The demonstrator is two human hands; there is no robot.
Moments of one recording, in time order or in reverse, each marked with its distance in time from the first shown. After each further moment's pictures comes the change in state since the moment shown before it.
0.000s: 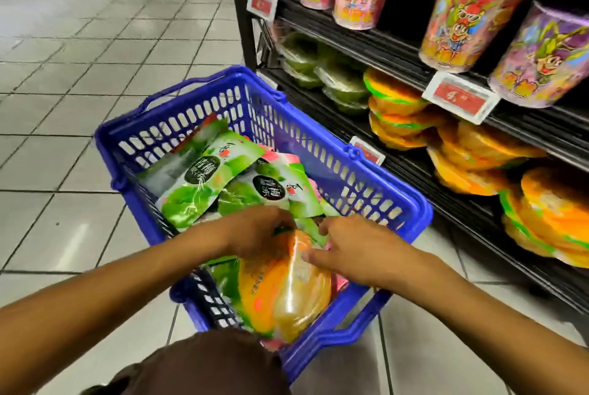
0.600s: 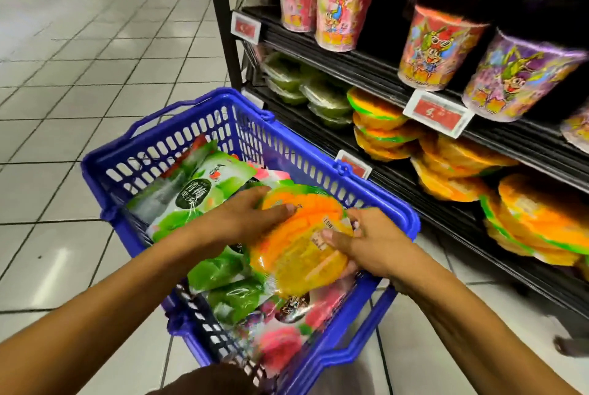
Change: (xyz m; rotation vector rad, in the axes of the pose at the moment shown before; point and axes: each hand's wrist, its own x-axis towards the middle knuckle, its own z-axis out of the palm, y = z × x) left_hand -0.018 0.010 -0.041 -0.815 0.195 -0.216; right_hand 0.001 0.017 -0.006 0.864 0.195 0.082
